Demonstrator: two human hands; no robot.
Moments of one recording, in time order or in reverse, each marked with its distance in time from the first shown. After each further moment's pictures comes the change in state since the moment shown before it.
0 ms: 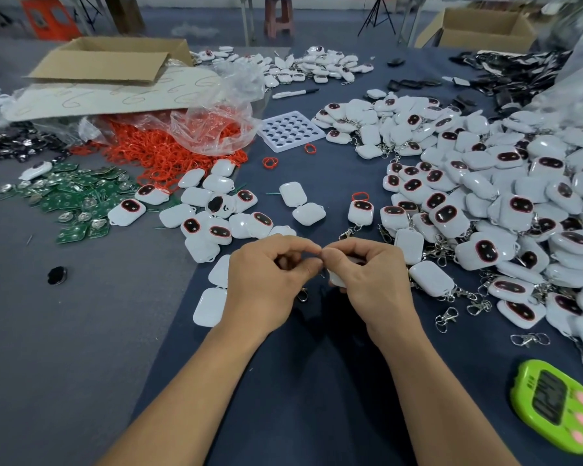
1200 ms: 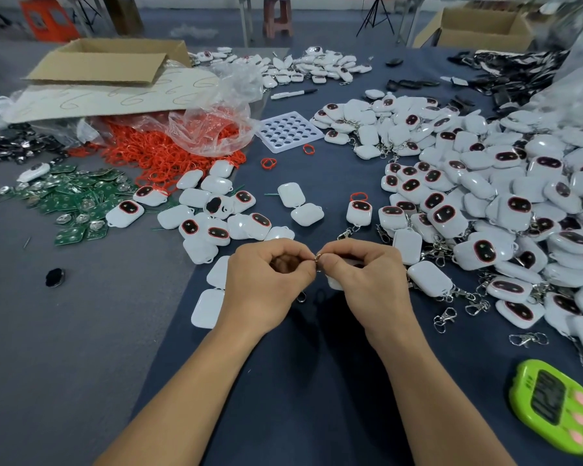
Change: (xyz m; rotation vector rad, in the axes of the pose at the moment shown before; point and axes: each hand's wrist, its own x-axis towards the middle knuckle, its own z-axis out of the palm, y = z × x) left_hand -0.003 0.005 -0.002 -0.099 -0.042 -0.091; right_hand -0.003 -0.003 0.000 -0.043 0.016 -0.026
